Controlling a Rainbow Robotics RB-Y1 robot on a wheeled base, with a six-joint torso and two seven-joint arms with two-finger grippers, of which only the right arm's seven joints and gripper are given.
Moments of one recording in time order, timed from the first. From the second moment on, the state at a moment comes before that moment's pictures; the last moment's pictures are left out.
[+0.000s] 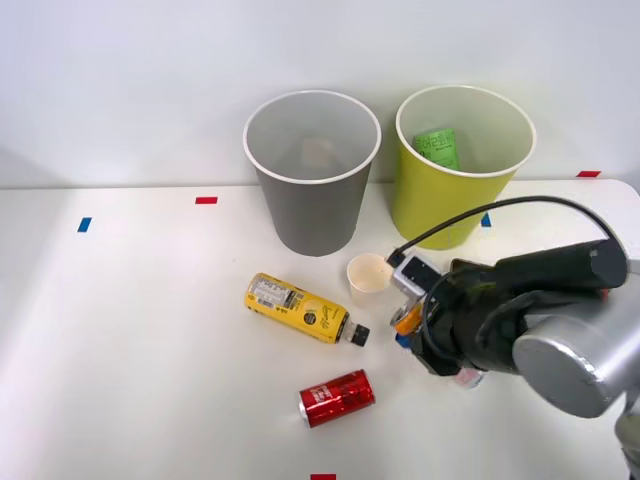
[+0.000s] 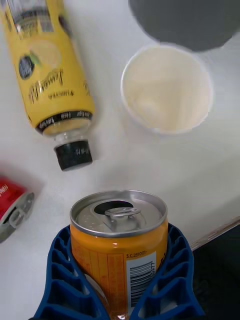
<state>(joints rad) -0.13 -0.44 0.27 -2.31 -0.52 1.51 1.86</state>
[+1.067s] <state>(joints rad) -0.09 -0.41 0.07 -2.39 -1.11 0.79 1.90</state>
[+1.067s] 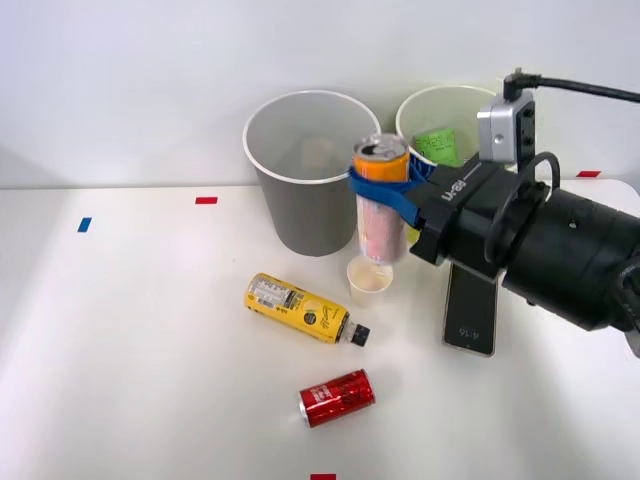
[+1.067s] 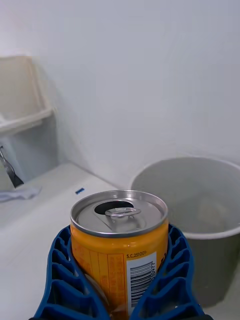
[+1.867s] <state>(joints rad) -0.55 -0.17 0.16 -1.86 -0.94 0.56 1.91</state>
